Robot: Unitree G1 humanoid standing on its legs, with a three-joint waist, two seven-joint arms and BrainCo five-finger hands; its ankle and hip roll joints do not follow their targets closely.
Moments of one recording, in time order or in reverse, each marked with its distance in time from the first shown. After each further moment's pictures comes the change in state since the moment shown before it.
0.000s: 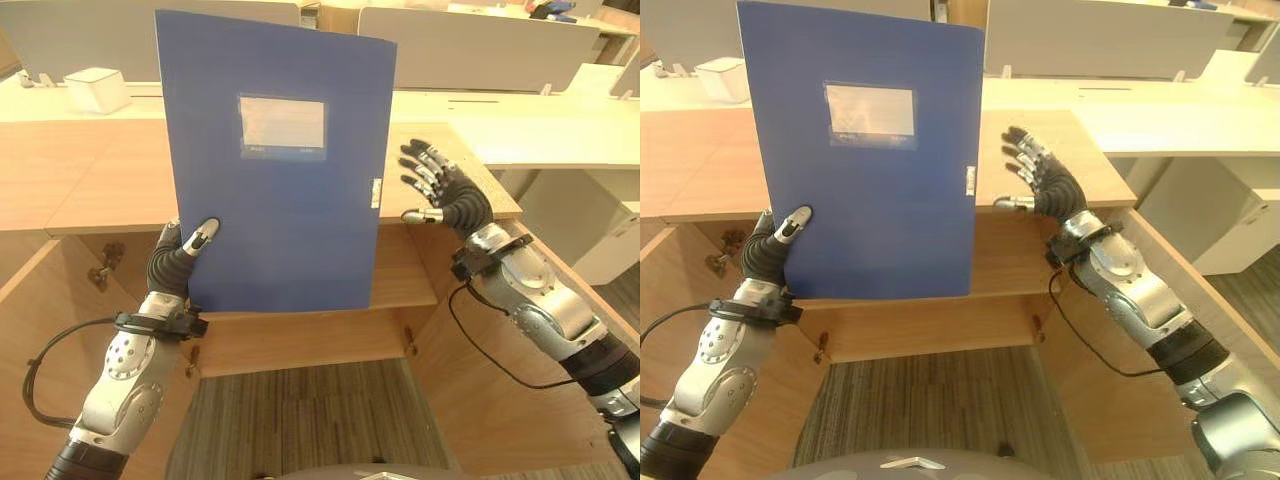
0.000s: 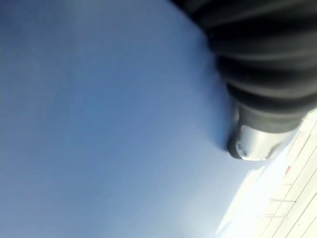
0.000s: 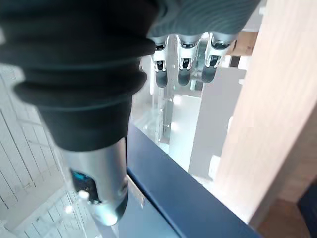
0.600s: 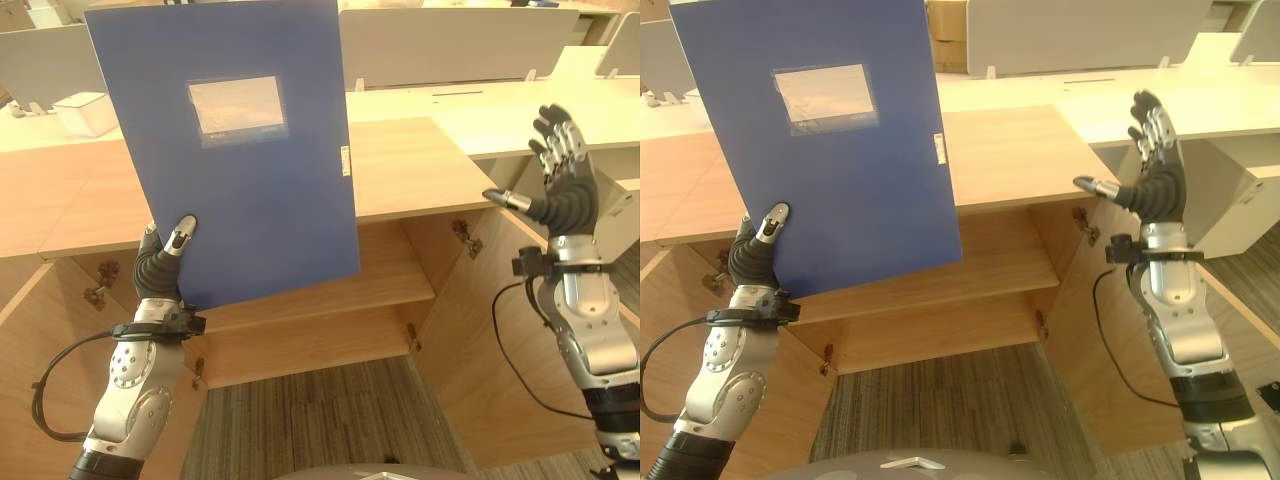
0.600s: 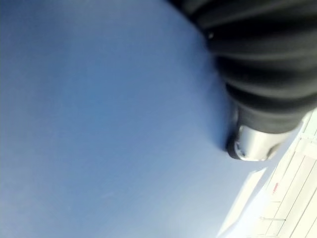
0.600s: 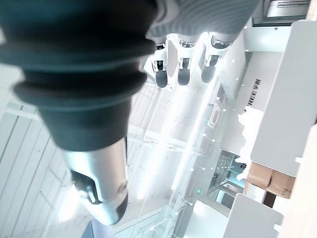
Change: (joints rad) left arm 0.026 -0.133 0.051 -0.004 0.038 -0.024 0.088; right arm 0.217 0.171 -0.488 -0.021 -0.527 -0.099 -0.265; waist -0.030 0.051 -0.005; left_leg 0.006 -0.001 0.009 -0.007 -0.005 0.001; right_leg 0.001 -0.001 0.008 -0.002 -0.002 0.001
